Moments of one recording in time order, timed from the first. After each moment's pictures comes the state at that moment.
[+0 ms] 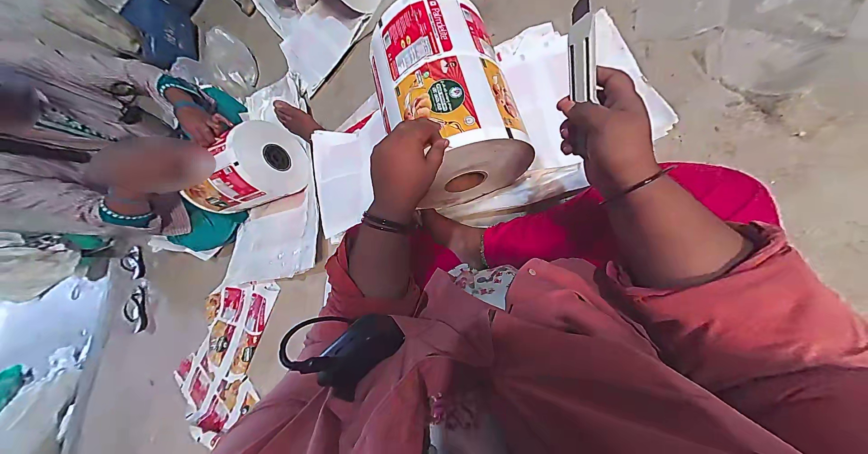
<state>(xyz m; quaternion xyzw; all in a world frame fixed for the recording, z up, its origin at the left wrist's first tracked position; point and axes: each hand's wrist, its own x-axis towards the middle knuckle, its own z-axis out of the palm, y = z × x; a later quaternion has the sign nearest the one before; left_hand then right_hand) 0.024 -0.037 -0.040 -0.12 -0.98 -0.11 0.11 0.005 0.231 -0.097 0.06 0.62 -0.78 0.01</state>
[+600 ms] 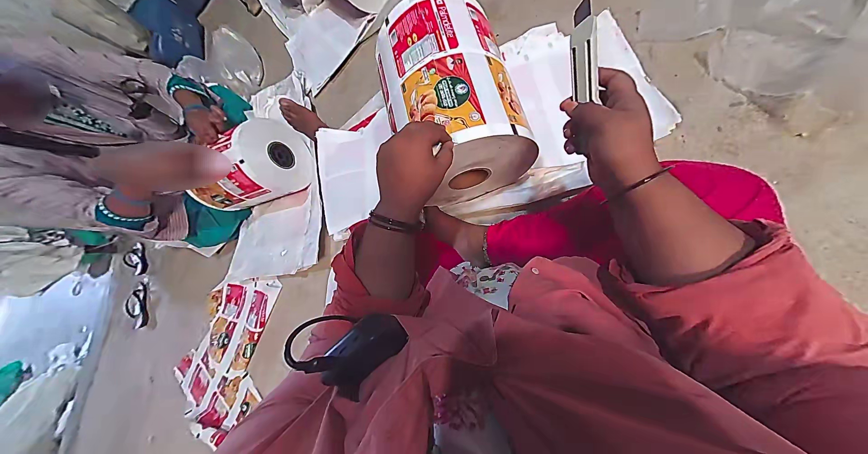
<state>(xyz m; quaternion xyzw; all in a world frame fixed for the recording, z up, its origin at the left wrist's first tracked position) 0.035 -0.034 -0.039 -0.11 -0.98 -0.09 0.12 0.008 0.228 -0.098 0.07 0.64 -0.76 0.01</state>
